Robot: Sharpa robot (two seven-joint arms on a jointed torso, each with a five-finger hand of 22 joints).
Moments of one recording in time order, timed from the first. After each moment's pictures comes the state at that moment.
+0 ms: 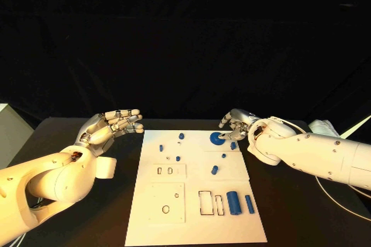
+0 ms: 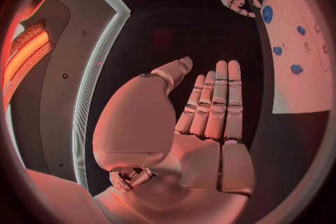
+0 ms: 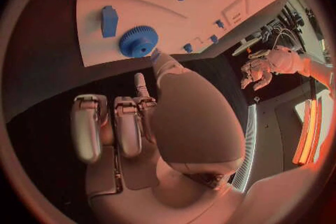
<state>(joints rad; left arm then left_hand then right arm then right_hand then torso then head) 1.23 -1.00 -0.01 1.69 0.02 -0.35 0.50 1.35 -0.16 0.47 -0.02 0.17 0.86 0.22 0.21 0.16 1.04 0.18 0.07 0.07 1.06 0.12 0.30 0.39 0.18 0.83 0.20 0.61 0.38 1.34 -0.78 -0.13 1.33 -1.27 -0.40 -0.27 1.46 -0.22 0.19 0.28 0.18 0.89 0.16 0.19 0.36 1.47 0.06 1.55 1.31 1.47 -0.01 1.57 1.31 0.03 1.46 0.09 1.50 1.31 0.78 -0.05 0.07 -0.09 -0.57</state>
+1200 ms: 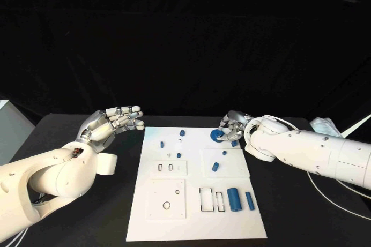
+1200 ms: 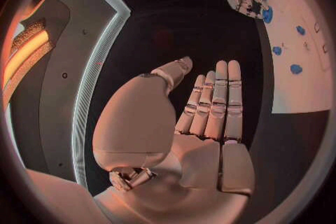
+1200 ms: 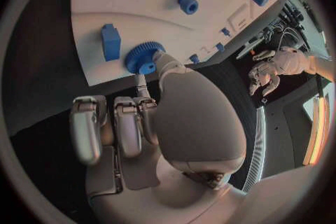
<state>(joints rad) 1.23 -1.00 -0.01 1.69 0.02 -0.34 0.50 1.35 -0.16 0.48 -0.02 0.17 0.86 0.22 0.21 0.16 1.04 0.18 0.07 0.07 1.06 0.12 0.30 0.40 0.18 0.83 0.21 0.62 0.38 1.32 -0.72 -0.13 1.24 -1.24 -0.33 -0.28 1.46 -0.19 0.23 0.27 0.21 0.93 0.15 0.21 0.36 1.46 0.07 1.56 1.31 1.47 -0.01 1.57 1.31 0.03 1.47 0.10 1.51 1.31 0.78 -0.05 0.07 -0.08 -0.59</state>
